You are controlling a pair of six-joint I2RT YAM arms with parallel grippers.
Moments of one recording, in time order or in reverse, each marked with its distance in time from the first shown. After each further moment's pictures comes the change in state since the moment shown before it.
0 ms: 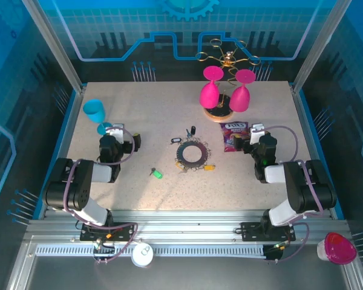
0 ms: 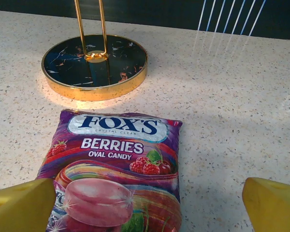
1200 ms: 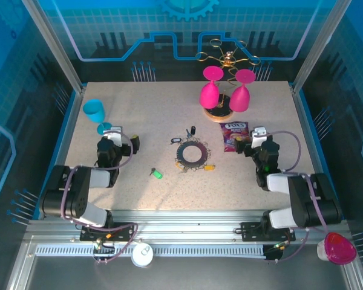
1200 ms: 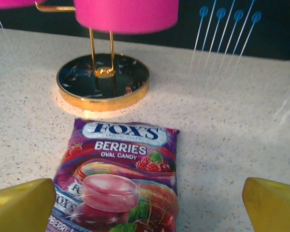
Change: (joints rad) left arm 0.005 -0.117 -0.072 0.002 0.006 -0.008; right arm 0.034 -0.194 -0.092 -0.004 0.029 -0.017
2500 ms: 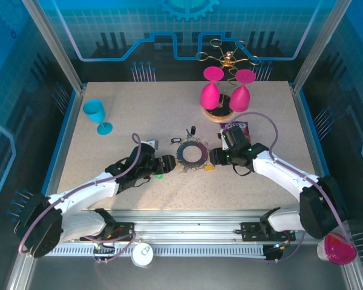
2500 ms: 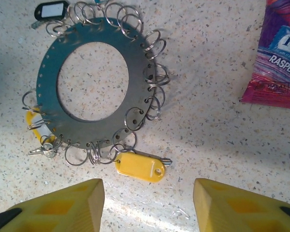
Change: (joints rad) left arm -0.652 -0.295 0.286 -1.007 -0.020 -0.712; right arm 0.412 -0.008 0.533 -1.271 -0.080 0.470
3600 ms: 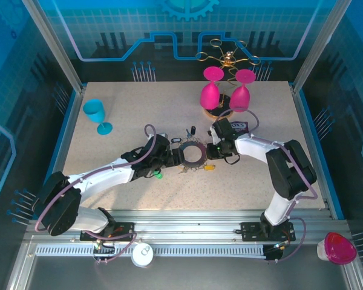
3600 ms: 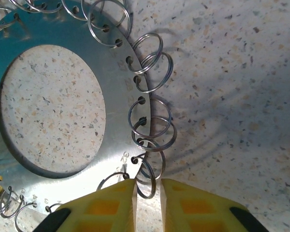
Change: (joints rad) left arm -0.026 0.213 0.180 -0.060 -0.057 -0.052; right arm -0.061 0.411 0.184 0.056 -0.116 -0.101
